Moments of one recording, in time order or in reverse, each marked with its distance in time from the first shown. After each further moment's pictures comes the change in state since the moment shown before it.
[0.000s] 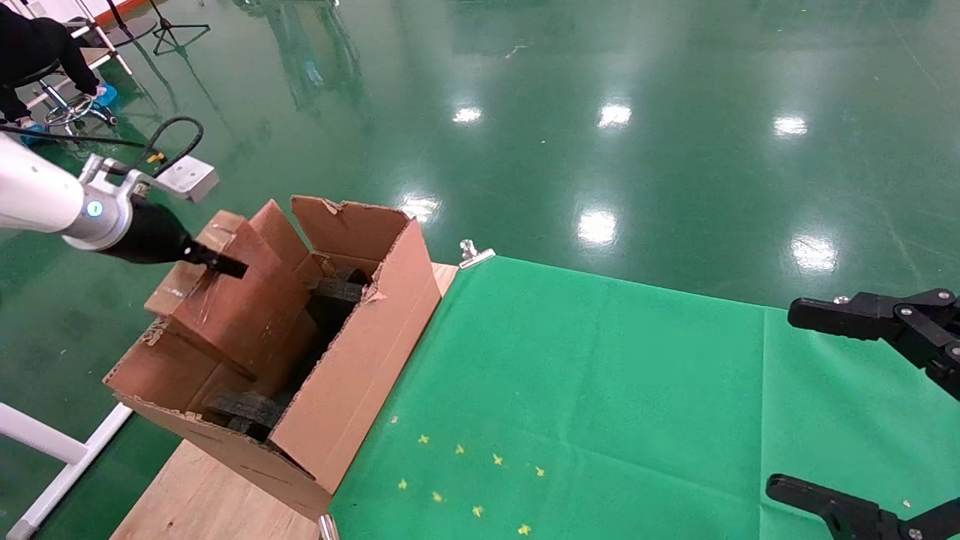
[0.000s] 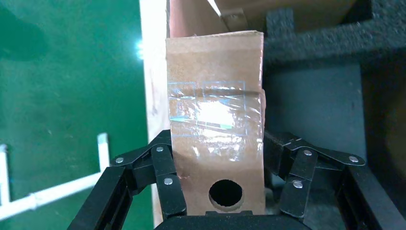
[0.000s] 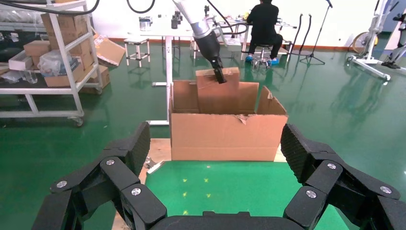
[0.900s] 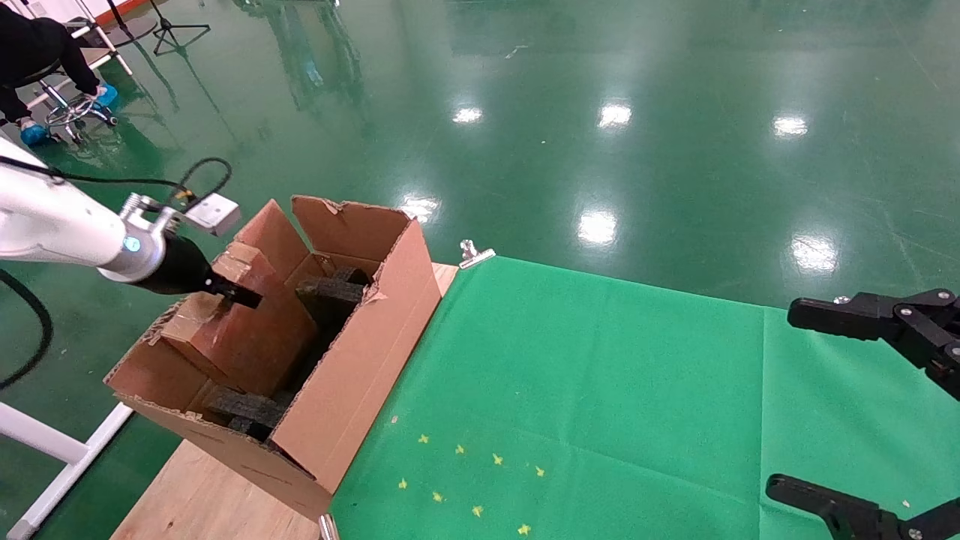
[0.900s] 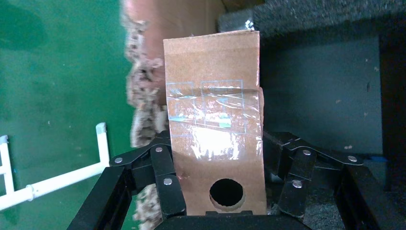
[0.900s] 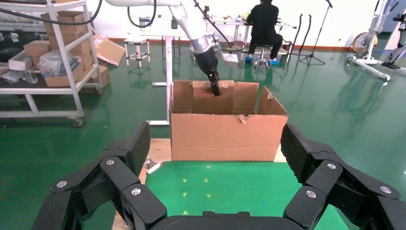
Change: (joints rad) left arm 0.130 0.043 0.003 0.020 0.004 -0.094 -0.044; right arm 0.000 0.000 -0.001 0.000 0.001 0.000 0.000
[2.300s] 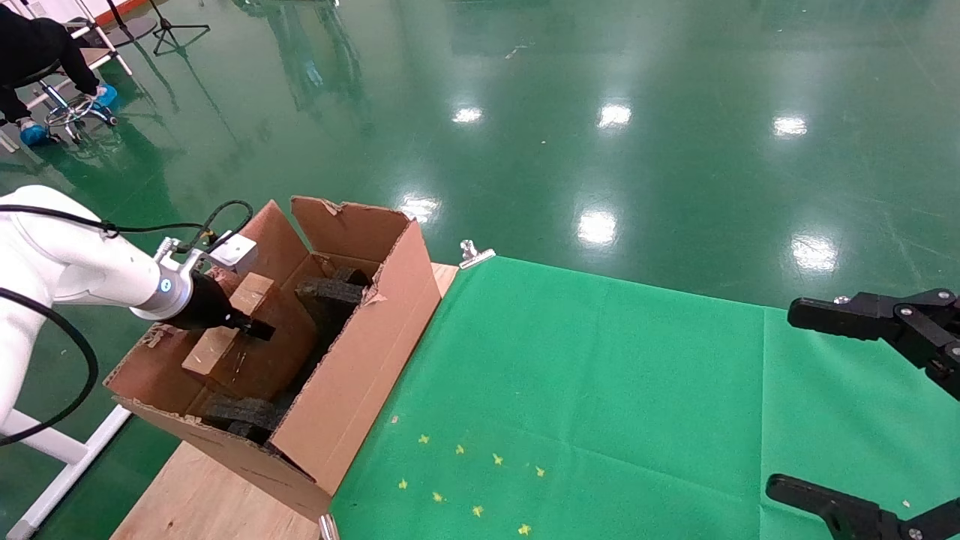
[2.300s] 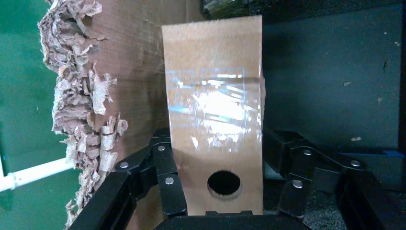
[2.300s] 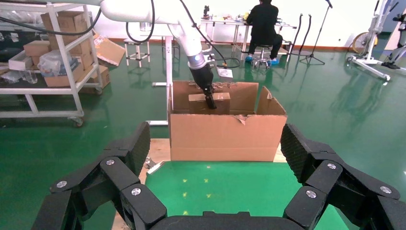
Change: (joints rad) left arm 0.132 0.029 -0.015 0.007 -0.021 -0.083 -0.049; right arm 0.000 0.000 -0.001 0.000 0.001 0.001 0.000
